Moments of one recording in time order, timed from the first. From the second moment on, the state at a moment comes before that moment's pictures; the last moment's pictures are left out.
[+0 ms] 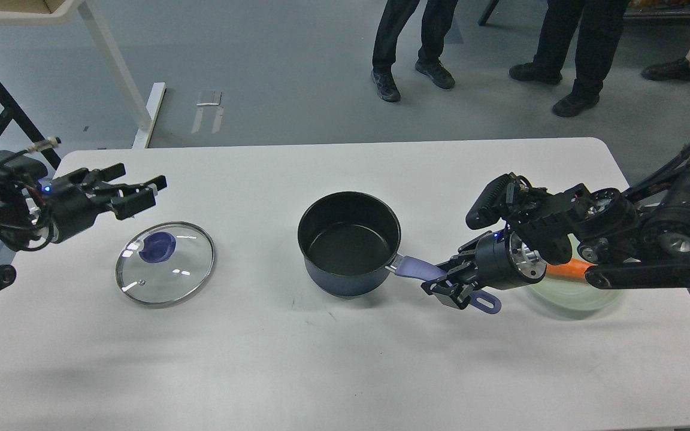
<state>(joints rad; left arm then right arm) -0.90 0.83 0.00 -0.92 1.19 0.26 -0.49 1.68 -0.39 -0.94 1.45 -1.15 -0.06 0.28</state>
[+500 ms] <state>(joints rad) -1.03 0.82 -0.09 -0.92 0.23 0.01 -0.49 1.50 -0.72 -0.26 1.37 -0.99 -0.06 0.29</state>
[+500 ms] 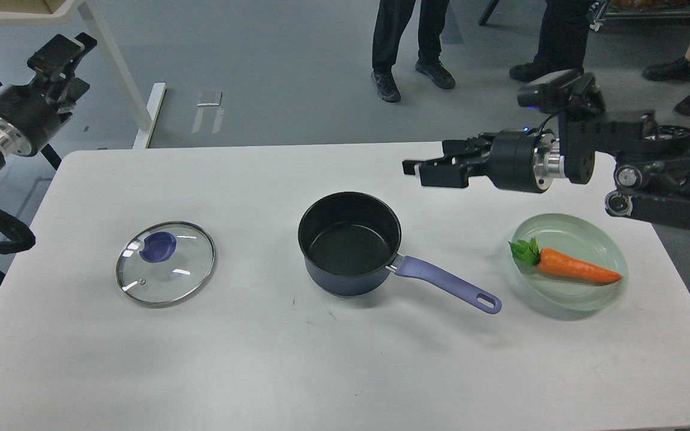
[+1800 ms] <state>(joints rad) -0.84 0.47 -0.31 -0.69 -0.34 -0.22 -0.49 0.71 -0.33 0.84 0.90 0.05 -0.02 0.35</state>
